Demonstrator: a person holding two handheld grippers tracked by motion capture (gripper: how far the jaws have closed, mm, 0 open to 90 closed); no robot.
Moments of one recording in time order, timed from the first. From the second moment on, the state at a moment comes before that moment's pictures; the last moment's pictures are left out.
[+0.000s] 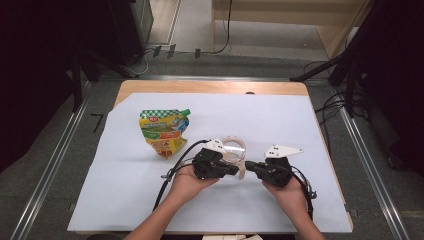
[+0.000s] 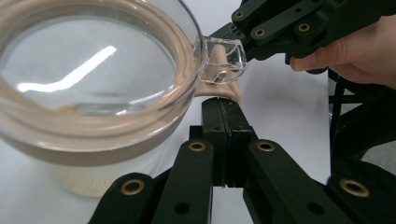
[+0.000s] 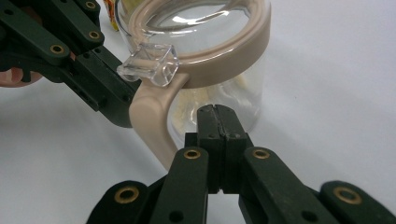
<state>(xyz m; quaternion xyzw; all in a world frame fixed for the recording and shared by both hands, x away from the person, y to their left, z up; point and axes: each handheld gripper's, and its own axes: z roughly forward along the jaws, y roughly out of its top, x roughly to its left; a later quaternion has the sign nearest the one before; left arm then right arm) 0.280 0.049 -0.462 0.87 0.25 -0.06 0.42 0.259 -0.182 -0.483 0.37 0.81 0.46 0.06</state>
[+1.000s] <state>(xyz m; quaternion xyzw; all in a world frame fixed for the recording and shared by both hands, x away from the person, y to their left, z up) 0.293 0.103 -0.439 0.86 0.28 -0.08 0.43 0.219 -0.159 -0.480 0.34 0.82 0.45 0.04</state>
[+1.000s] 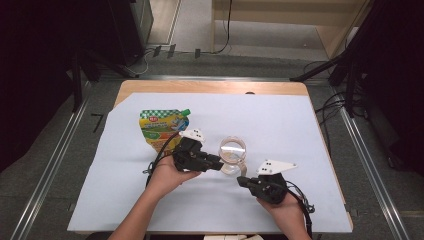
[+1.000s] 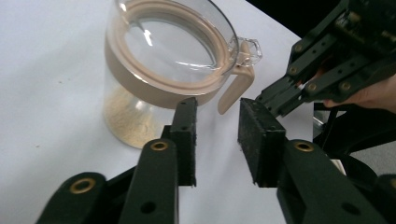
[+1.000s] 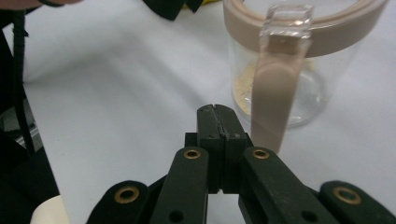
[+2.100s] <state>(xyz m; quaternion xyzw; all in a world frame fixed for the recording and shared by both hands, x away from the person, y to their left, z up) 0.298 0.111 -0.440 0.84 0.29 -0.07 0.44 0.244 -0.170 -0.493 0.37 0.82 0.44 0.05</state>
